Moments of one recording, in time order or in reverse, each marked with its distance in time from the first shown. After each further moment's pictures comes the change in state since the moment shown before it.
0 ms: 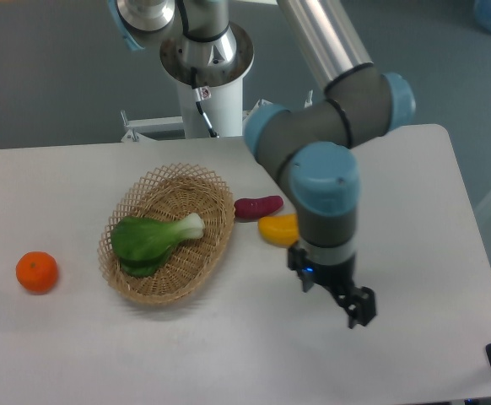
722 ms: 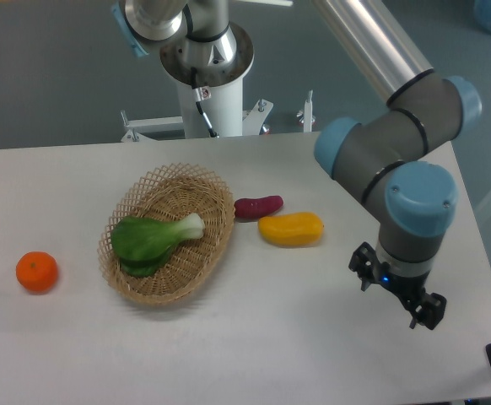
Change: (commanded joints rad) arm 0.052 -0.097 0.181 -0.164 -0.005 0.008
